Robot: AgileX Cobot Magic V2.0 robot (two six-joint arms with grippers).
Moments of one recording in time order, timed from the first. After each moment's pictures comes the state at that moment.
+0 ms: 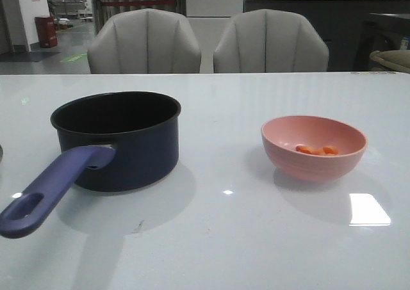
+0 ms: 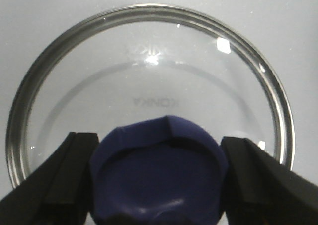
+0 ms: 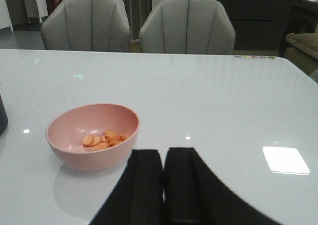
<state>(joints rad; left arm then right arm) 0.14 1.69 -1.02 -0.10 0.58 0.05 0.12 -0.01 0.03 -0.02 0.10 0.09</state>
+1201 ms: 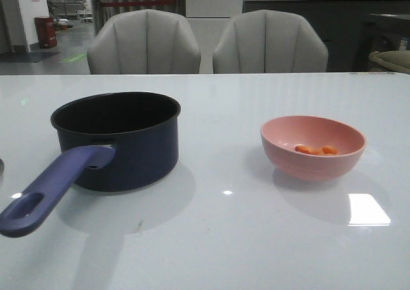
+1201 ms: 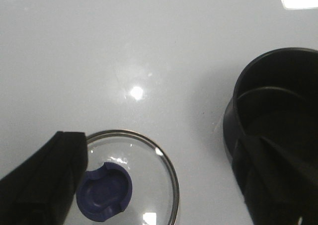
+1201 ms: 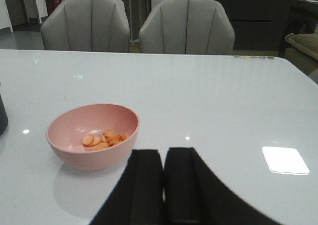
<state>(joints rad) -0.02 1.13 -0.91 -0.10 0.52 0.10 0.12 -0.01 0.03 -0.02 0.10 0.09</state>
